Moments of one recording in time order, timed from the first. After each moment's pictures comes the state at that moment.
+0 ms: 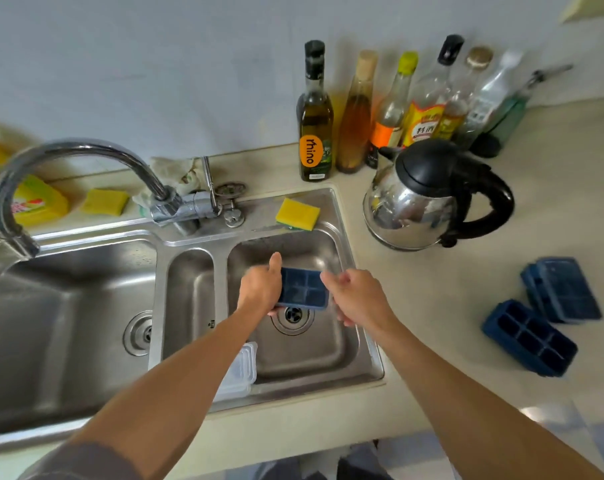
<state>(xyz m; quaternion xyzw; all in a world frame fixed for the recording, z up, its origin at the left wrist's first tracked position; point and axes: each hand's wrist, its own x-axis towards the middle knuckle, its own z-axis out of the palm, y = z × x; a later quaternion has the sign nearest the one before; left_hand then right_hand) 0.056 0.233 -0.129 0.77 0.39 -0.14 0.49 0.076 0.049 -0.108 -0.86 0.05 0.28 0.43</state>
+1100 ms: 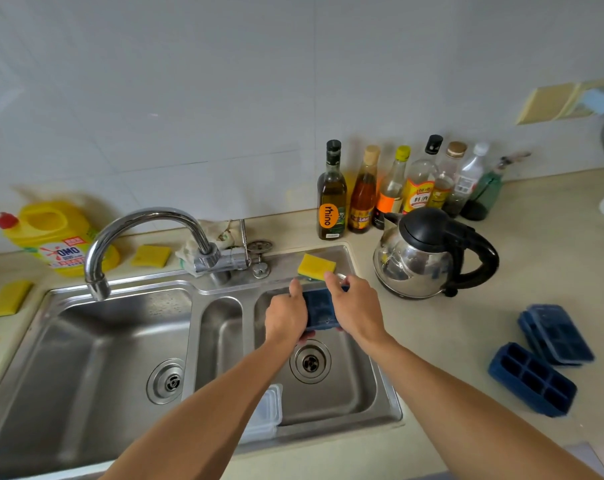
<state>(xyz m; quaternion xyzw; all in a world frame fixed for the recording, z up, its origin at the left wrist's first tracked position) 0.046 0.223 -0.055 0.72 0.39 -0.06 0.56 0.084 0.102 -0.050 -0.88 0.02 0.11 0.47</state>
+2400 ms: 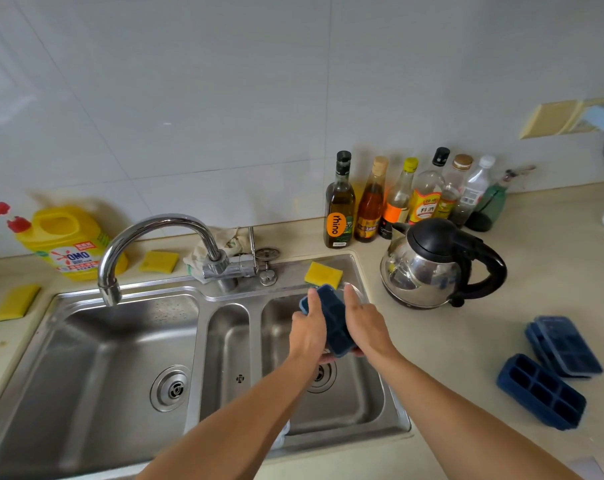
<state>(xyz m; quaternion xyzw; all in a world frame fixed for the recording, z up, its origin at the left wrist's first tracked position) 0.034 0.206 -0.059 0.60 0.41 -0.10 0.68 0.075 0.103 -0.060 -0.85 0.10 0.23 0.46</state>
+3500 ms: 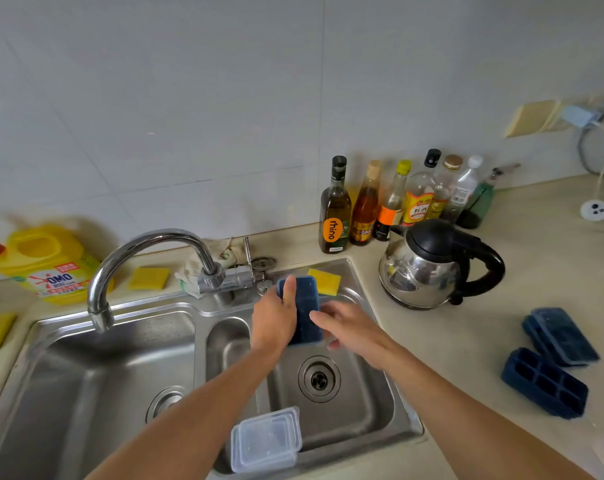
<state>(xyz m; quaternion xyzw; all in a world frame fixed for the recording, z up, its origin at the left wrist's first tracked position) 0.063 0.290 -0.064 0.85 0.25 0.04 0.46 0.073 0.125 -0.040 -0.78 -0.07 0.30 0.54</state>
